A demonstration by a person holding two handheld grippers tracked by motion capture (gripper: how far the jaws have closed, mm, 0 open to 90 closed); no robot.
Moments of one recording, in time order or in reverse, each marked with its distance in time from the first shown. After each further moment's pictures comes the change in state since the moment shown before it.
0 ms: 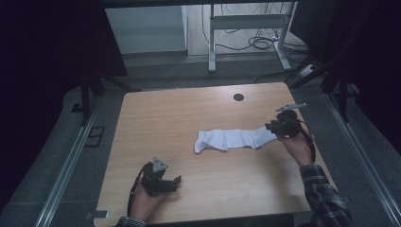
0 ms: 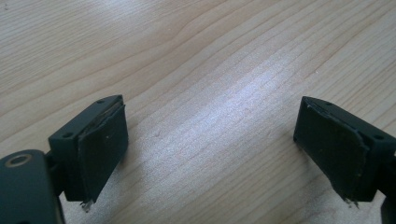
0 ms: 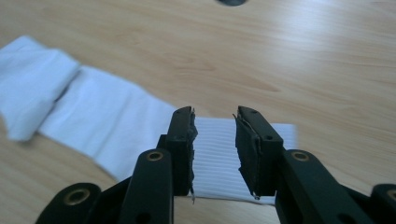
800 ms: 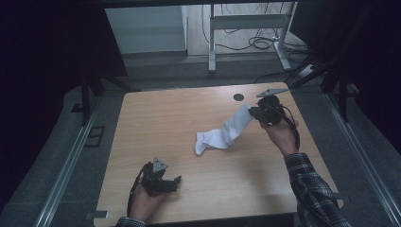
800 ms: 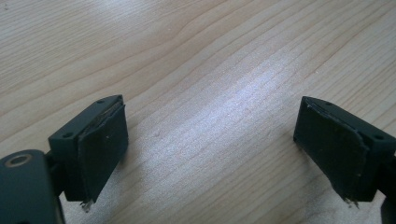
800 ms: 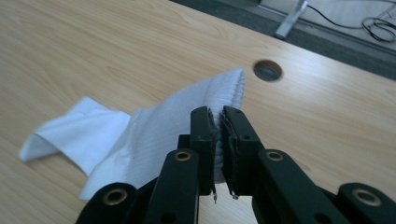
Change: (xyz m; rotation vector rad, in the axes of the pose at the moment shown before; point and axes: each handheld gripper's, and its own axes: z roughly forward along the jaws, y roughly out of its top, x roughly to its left) left arm 0.000 0.000 0.000 0.001 0.000 0.007; right arm 0.049 0.068 -0.021 -0.075 0.008 -0.077
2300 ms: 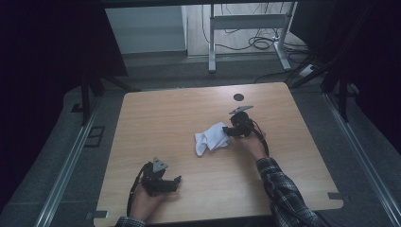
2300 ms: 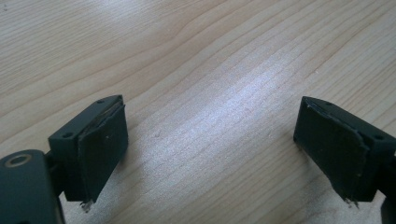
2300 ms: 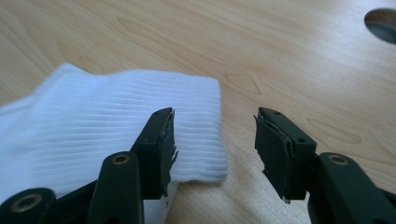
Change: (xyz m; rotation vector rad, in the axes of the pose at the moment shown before) left arm 0.000 0.000 0.000 0.000 -0.003 -0.003; right arm 0.046 -0.039 0.125 0.094 0.090 -0.017
